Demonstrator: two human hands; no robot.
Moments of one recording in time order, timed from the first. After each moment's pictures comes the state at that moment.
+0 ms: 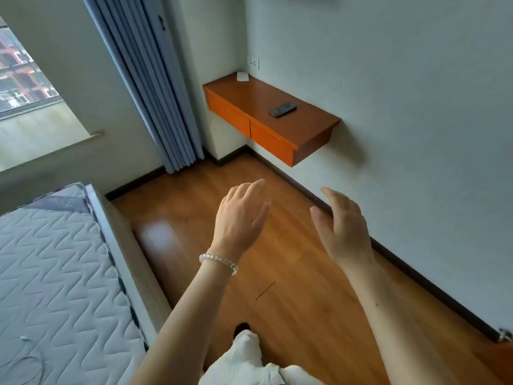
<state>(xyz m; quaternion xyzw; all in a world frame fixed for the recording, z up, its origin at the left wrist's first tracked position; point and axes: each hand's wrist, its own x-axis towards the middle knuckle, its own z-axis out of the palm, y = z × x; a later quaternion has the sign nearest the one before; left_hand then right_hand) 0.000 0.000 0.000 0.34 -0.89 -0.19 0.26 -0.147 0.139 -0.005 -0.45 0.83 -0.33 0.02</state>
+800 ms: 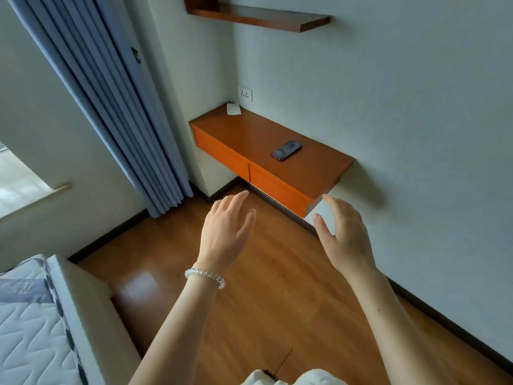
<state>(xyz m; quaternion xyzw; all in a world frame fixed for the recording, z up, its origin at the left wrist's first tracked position) -0.106 -0.297 0.004 0.33 -0.89 -0.19 0.25 -0.269 -0.138 -0.011 -0.37 0.87 -0.33 0.00</state>
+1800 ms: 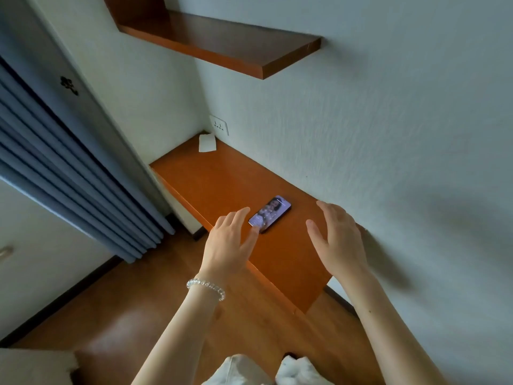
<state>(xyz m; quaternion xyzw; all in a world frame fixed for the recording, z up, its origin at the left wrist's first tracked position) -0.469 -0.521 -0.026 0.35 -0.91 -0.18 0.15 -0.633 -0.375 -0.040 -0.37 0.89 -0.26 0.04</state>
